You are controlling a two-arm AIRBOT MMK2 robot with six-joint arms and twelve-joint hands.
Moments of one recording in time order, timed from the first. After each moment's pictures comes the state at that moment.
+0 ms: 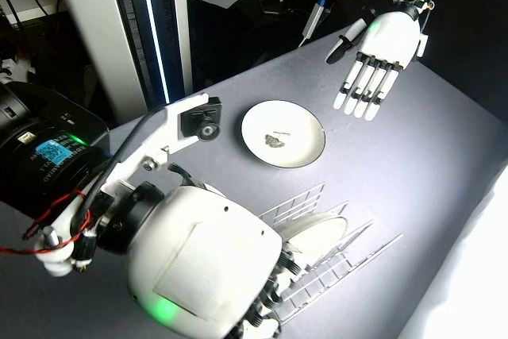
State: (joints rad) left arm 0.39 -0.79 1.26 1.60 -0.85 -0.12; right arm -0.28 -0.90 1.25 0.00 0.26 -0.36
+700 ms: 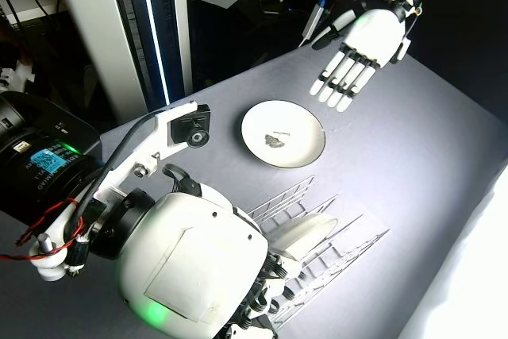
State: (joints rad) left arm 0.45 -0.82 1.26 1.60 -1.01 -0.17; right arm -0.31 -0.90 1.25 -0.02 0.30 -0.36
